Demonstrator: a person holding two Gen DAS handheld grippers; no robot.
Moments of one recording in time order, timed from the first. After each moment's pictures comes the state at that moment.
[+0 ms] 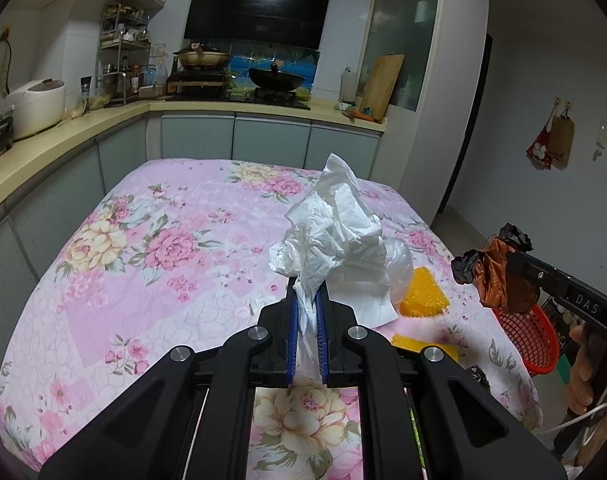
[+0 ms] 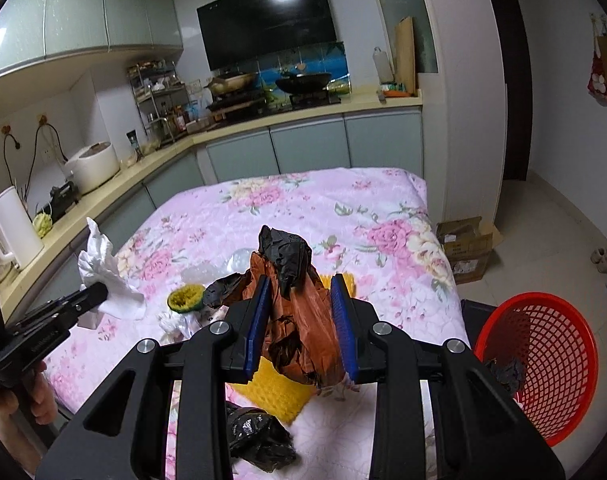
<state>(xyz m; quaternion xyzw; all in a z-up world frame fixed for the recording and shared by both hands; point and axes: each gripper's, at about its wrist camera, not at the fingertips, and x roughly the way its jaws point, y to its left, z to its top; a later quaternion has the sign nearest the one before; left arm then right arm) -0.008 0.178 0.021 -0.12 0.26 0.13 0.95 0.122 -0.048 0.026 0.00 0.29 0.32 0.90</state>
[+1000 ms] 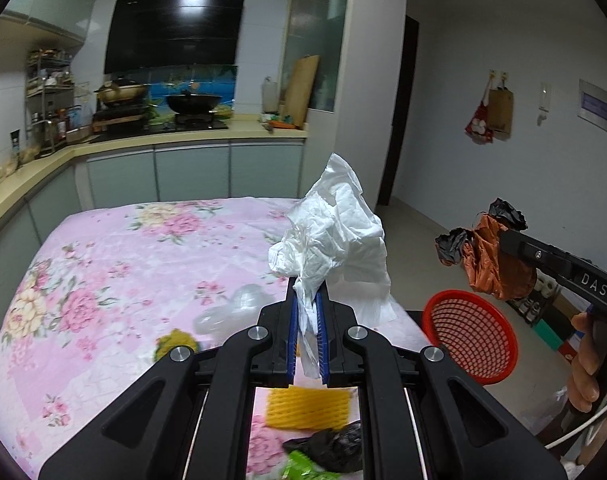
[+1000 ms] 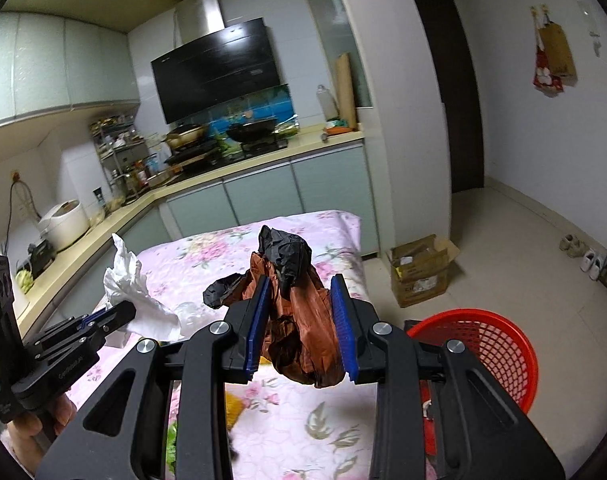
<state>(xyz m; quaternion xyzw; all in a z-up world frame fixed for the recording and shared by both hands) 0.055 0.080 0.054 -0.07 0.25 0.02 0.97 0.127 -0.139 0.063 0.06 0.25 0.25 0.93</state>
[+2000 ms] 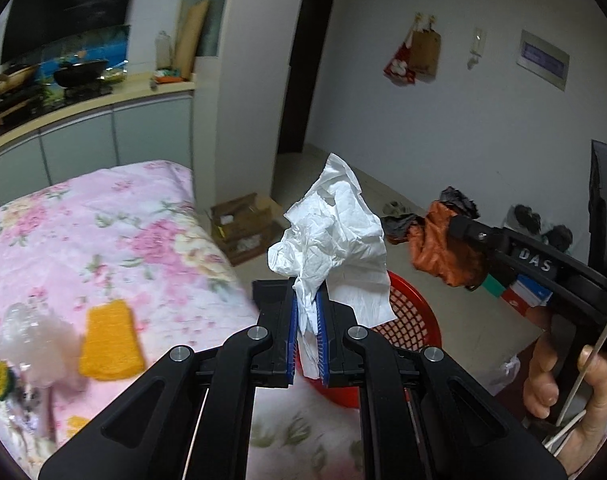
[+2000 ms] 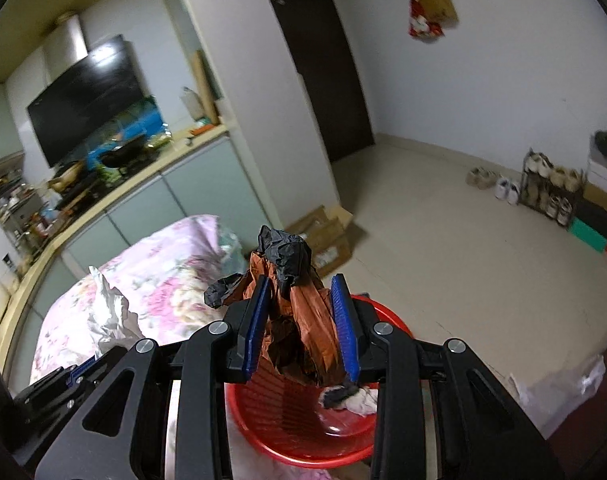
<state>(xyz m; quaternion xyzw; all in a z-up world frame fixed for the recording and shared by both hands) 0.160 -0.071 0.019 -0.05 0.33 -0.14 0.93 0.184 -0.246 0.022 0.14 0.31 0.04 0.94</state>
